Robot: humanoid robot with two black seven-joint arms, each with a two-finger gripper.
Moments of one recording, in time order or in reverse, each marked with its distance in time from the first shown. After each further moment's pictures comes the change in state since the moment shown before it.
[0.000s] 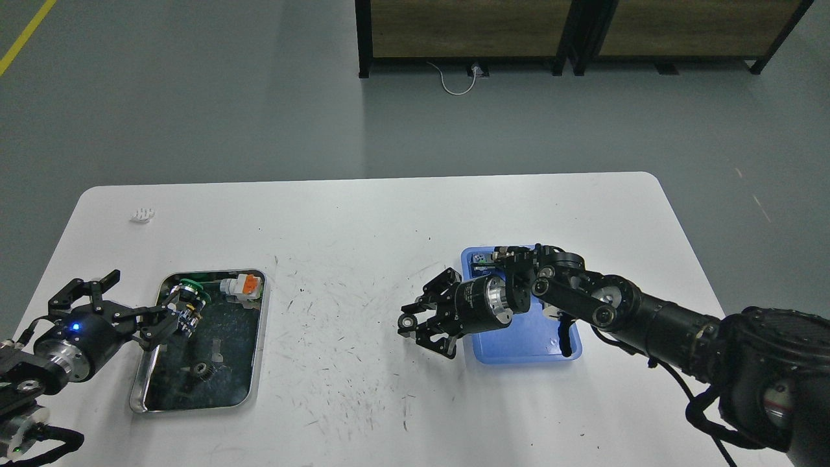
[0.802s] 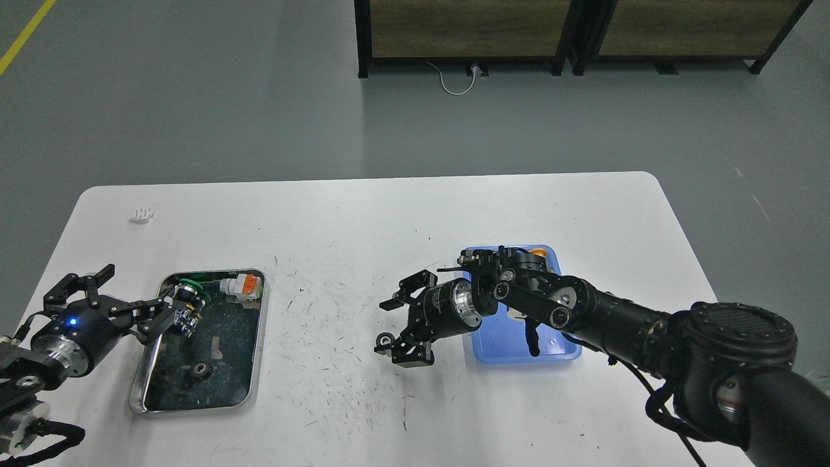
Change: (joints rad) left arm -0.004 0.006 -0.010 -0.006 -0.004 0.023 -0.002; right arm 0.038 0.120 0.007 -0.130 -0.005 0.000 0.011
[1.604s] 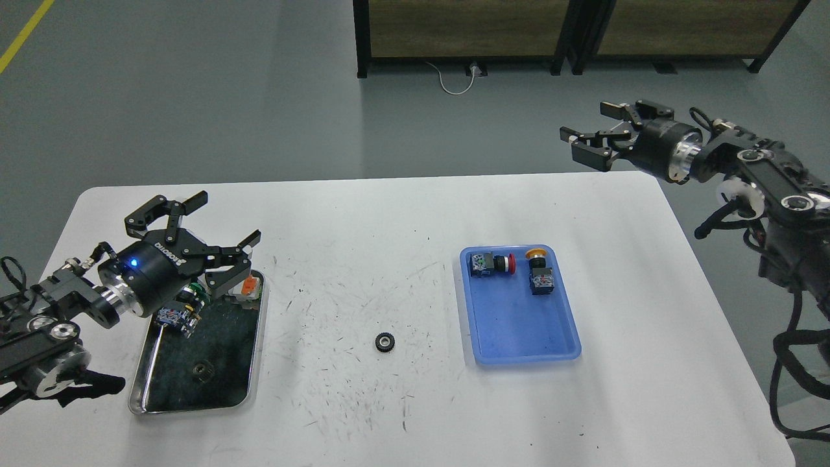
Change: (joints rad) left arm -0.215 -0.025 0.094 -0.257 0.125 -0.136 -0.032; right arm 0.046 -0.509 0.638 -0.122 0.165 0.000 -0.004
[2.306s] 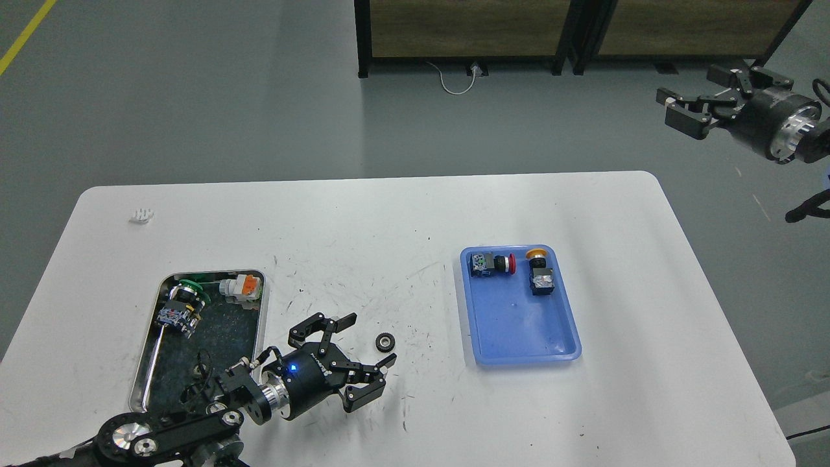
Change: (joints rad) left arm 0.104 -0.466 0.184 0.290 0.015 -0.001 0.013; right arm 0.005 -0.138 0.028 -0.004 0.043 0.000 0.003
